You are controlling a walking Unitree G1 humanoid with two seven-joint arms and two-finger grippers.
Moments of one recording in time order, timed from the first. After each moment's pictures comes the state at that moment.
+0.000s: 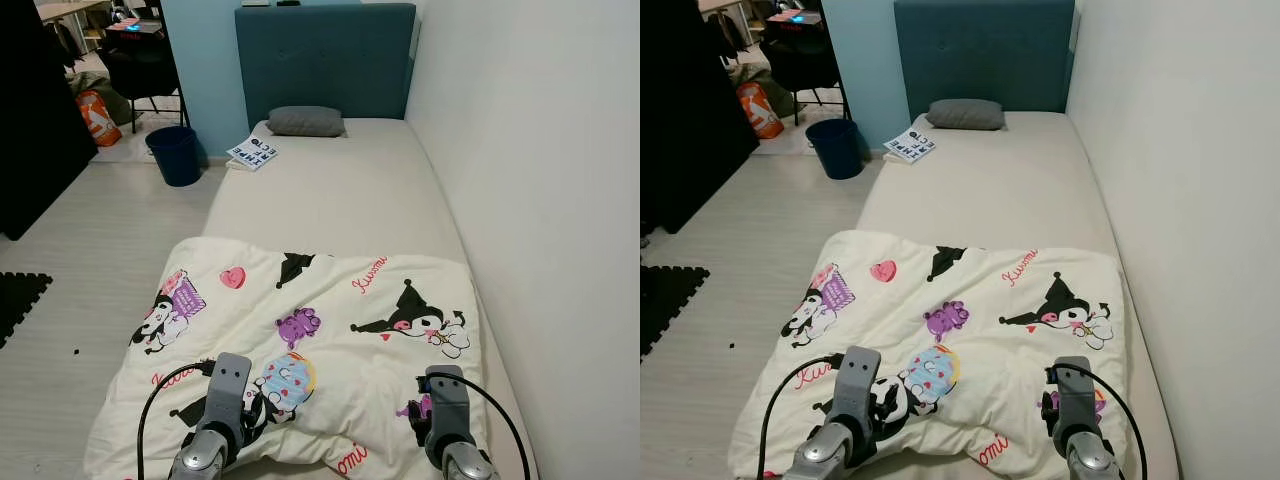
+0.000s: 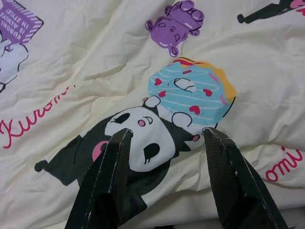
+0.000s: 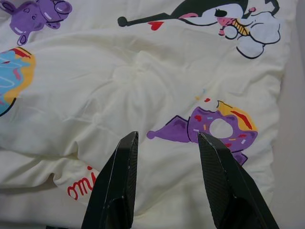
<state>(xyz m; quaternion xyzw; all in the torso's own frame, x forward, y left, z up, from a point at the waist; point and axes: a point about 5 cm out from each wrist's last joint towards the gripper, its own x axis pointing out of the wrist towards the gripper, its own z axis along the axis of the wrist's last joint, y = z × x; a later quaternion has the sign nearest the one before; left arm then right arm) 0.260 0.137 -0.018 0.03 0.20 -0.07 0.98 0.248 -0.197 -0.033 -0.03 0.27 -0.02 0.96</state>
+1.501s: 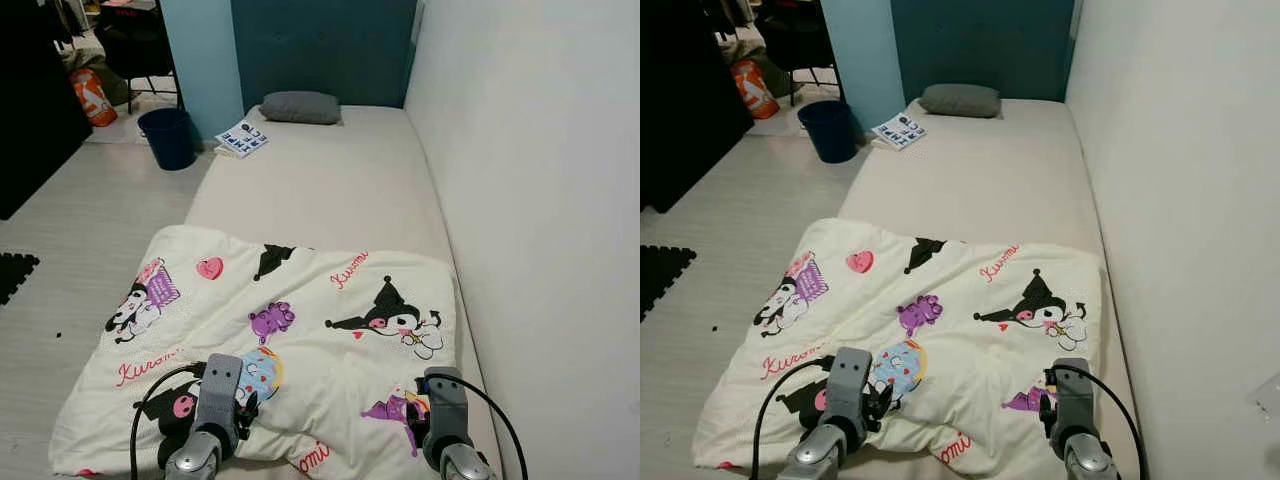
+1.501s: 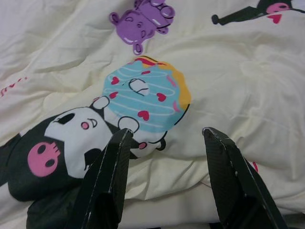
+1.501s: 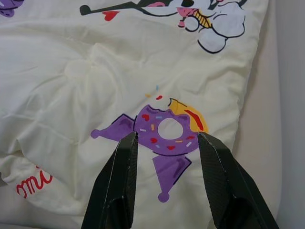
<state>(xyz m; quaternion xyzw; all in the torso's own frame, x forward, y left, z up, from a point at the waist) 0.260 0.141 -0.019 0.01 0.20 -0.08 0.98 0.248 -0.196 -0.033 -0.02 0.27 -0.02 0.96</state>
